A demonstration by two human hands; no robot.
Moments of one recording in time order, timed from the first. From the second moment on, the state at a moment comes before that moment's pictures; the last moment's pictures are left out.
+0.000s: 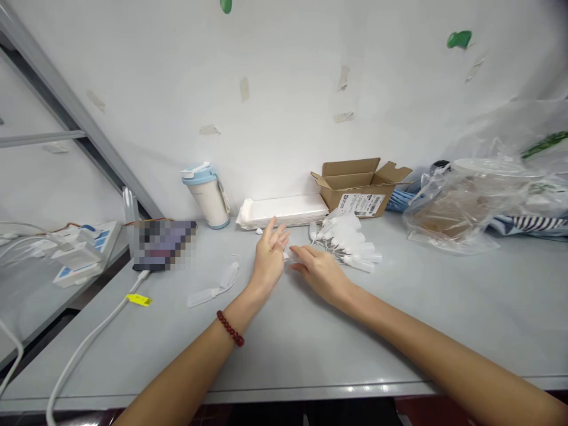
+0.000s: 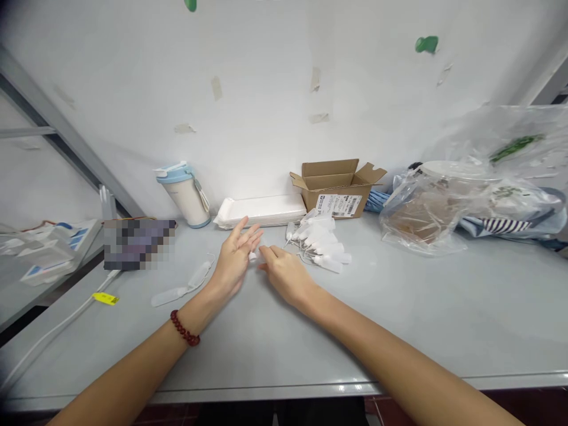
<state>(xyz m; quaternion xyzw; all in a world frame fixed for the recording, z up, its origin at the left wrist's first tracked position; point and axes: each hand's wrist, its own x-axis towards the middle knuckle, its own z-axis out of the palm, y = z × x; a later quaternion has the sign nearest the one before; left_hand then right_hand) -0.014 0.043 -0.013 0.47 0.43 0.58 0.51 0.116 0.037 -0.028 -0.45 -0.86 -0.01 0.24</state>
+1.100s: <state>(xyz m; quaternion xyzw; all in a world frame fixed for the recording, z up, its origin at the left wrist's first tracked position) -0.010 0.044 -0.009 0.28 0.47 0.63 0.55 0.110 0.028 -0.025 -0.46 -0.86 0.04 0.20</state>
